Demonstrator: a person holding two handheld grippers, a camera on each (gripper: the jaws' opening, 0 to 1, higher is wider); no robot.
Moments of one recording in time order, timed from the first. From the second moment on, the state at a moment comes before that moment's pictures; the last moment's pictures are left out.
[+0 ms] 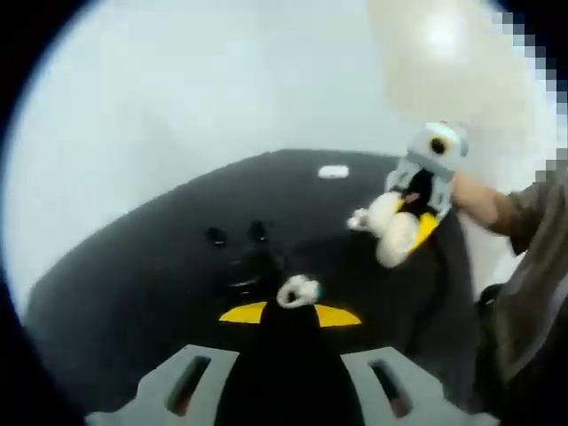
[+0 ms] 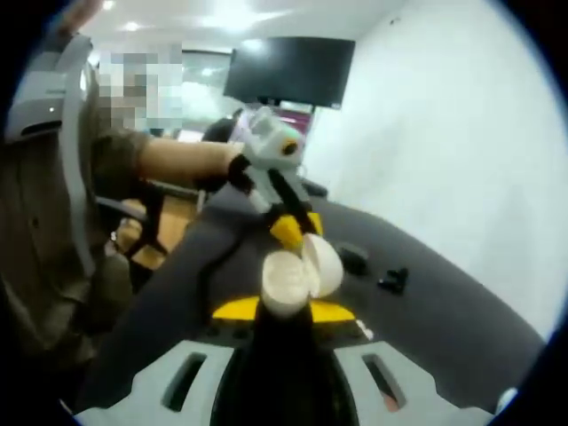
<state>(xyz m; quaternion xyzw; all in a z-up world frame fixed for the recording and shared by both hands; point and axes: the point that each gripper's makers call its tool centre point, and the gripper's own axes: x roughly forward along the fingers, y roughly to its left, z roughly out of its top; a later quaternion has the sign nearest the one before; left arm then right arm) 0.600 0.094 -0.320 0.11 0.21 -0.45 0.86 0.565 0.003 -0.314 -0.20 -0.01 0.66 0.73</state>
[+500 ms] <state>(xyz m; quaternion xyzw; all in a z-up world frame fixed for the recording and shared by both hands) 0.605 0.083 -0.303 0.36 0.10 -0.44 0.82 0.564 0.004 -0.314 -0.20 0.00 0.66 0.73</state>
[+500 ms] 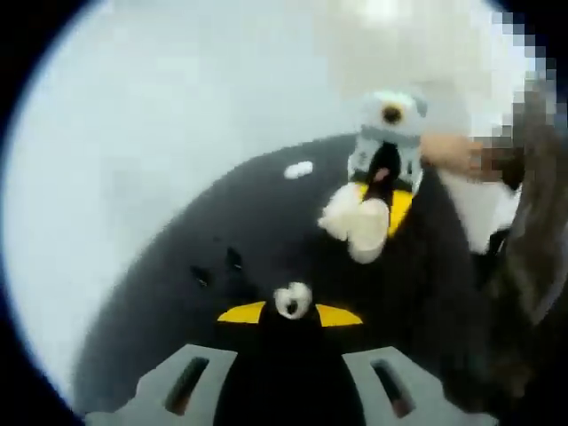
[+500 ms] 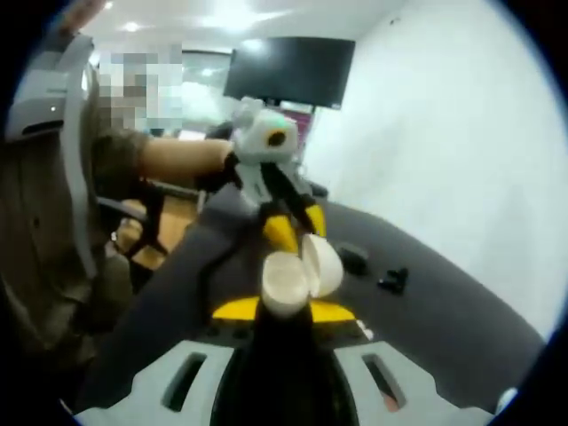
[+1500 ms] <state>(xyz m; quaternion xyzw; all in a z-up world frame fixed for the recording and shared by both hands) 0.556 0.063 -0.279 0.49 0.13 -0.52 0.69 0.564 0.004 -0.314 -0.20 -0.01 0.66 0.73</state>
